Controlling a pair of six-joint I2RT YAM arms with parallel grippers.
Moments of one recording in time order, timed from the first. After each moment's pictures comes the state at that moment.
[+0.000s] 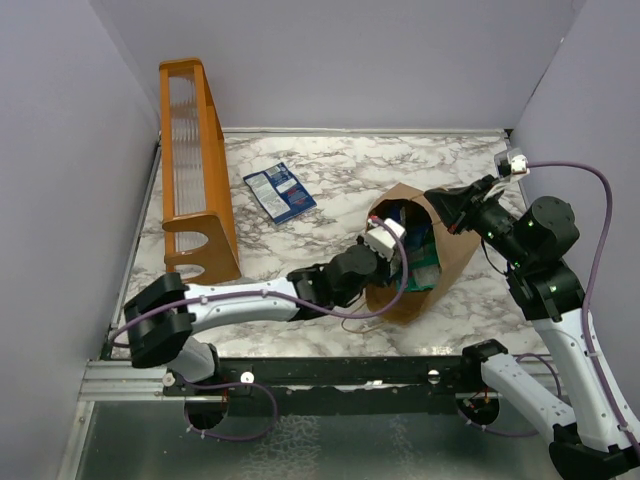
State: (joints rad) left arm -1.22 1.55 1.01 0.25 -0.46 -0.20; right arm 0.28 0.75 1.01 -0.23 -0.34 0.27
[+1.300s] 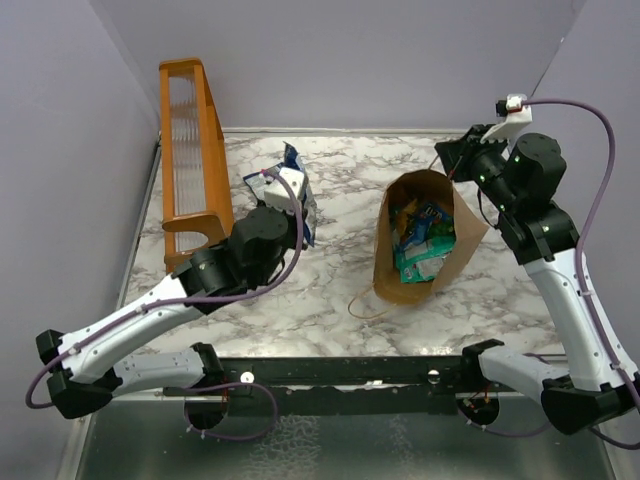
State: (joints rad) left arm -1.10 0.98 1.14 -0.39 -0.63 -0.23; right arm 0.28 1.07 1.34 -0.34 -0.07 0.25
